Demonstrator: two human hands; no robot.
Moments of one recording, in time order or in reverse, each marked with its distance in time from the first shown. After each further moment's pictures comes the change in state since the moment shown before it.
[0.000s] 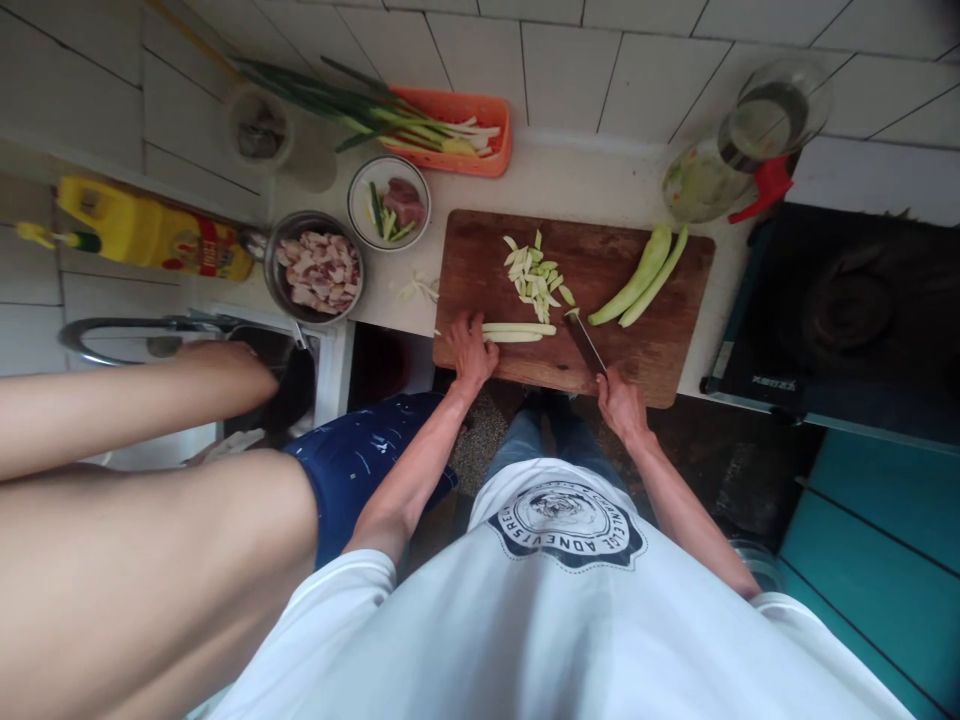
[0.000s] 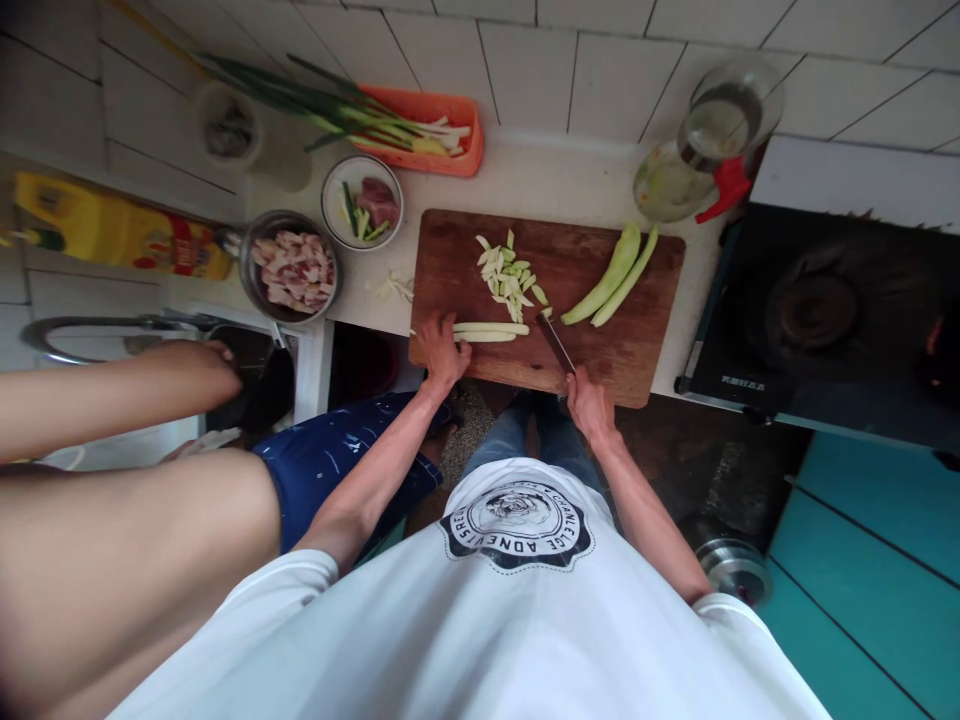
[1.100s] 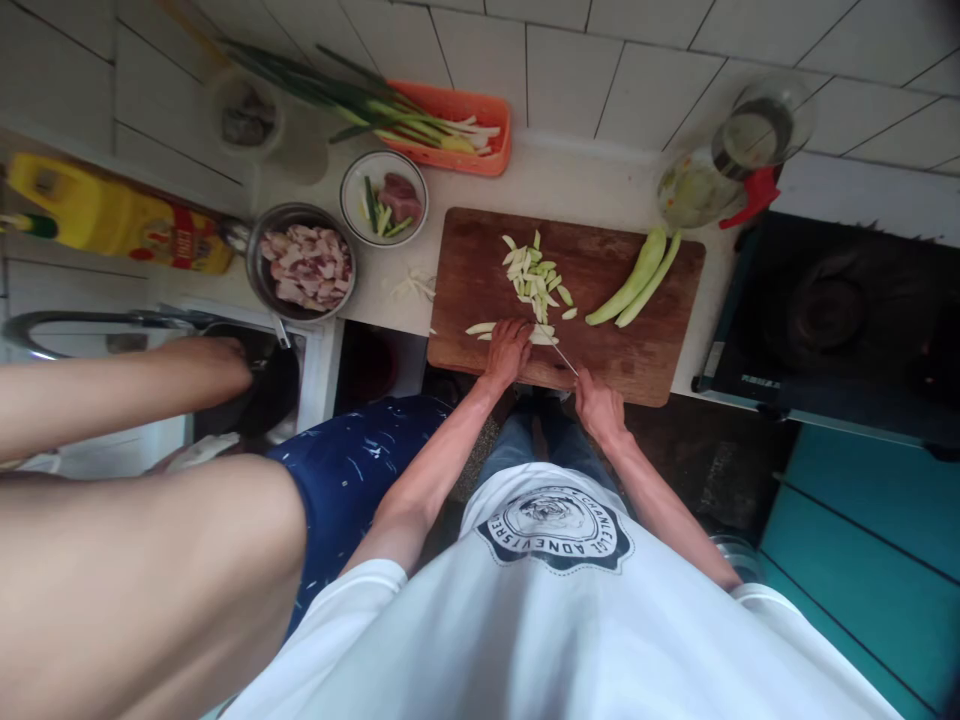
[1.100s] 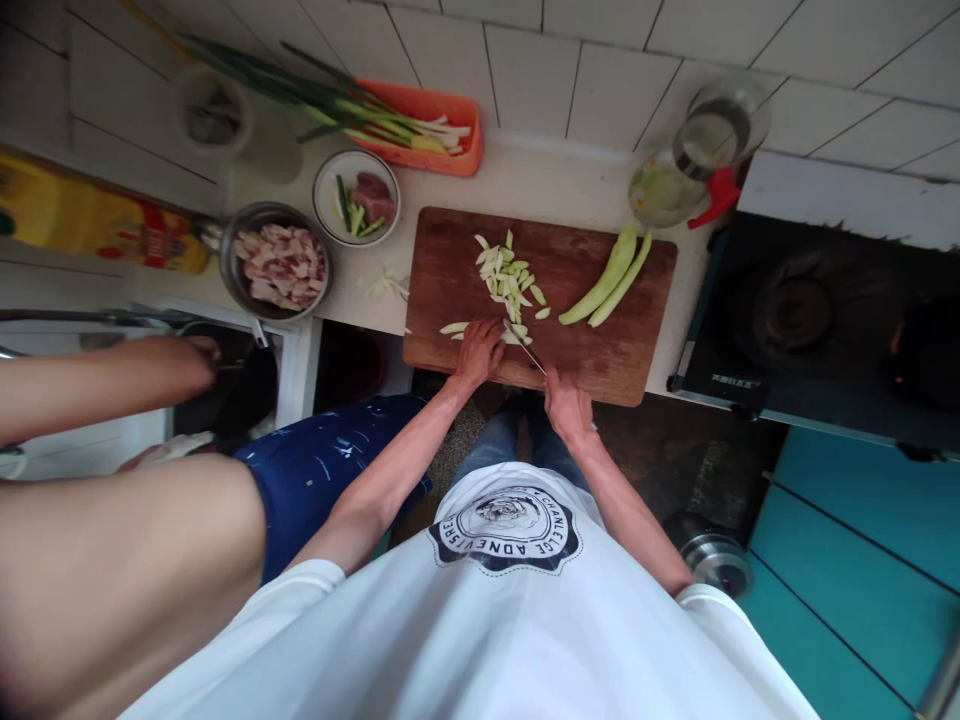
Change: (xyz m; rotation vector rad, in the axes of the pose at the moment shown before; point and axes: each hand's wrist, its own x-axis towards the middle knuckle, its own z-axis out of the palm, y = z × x) left_hand 0.003 0.040 0.034 -0.110 -0.142 0.383; right_hand -0.012 -0.049 0.003 -0.217 -0.064 -0.078
